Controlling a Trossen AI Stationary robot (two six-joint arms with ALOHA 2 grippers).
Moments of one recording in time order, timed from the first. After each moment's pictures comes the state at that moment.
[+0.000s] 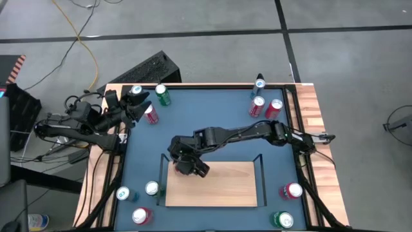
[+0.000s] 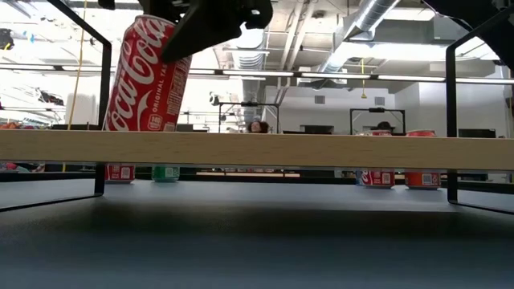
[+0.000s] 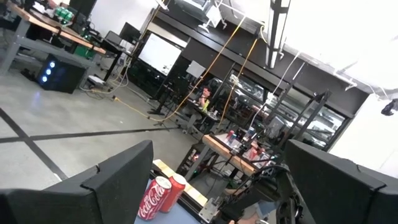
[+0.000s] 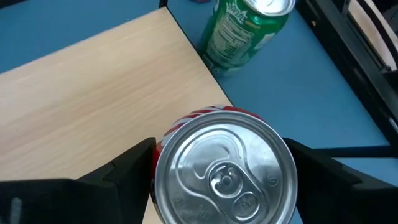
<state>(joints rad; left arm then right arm) -0.11 0.54 0.70 0.22 -0.61 -0.38 0.14 2.33 2.30 -0.88 -0.25 -0.80</state>
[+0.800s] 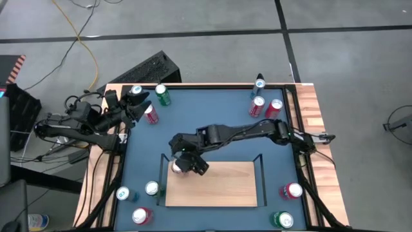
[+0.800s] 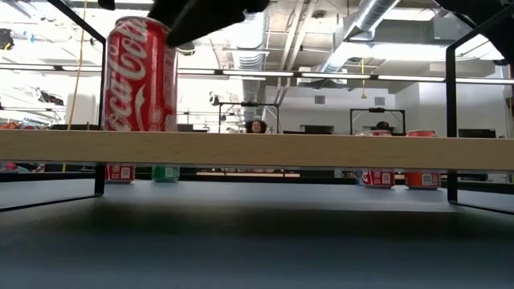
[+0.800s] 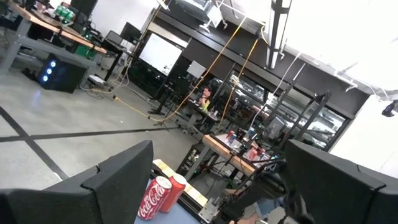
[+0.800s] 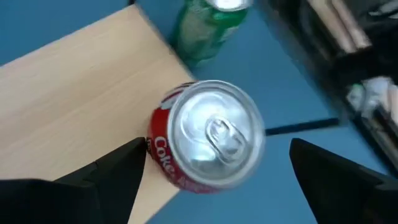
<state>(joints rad) -0.11 0.54 0.70 0.21 -0.62 -0.39 0.14 2.28 2.31 -0.91 -0.12 -0.74</state>
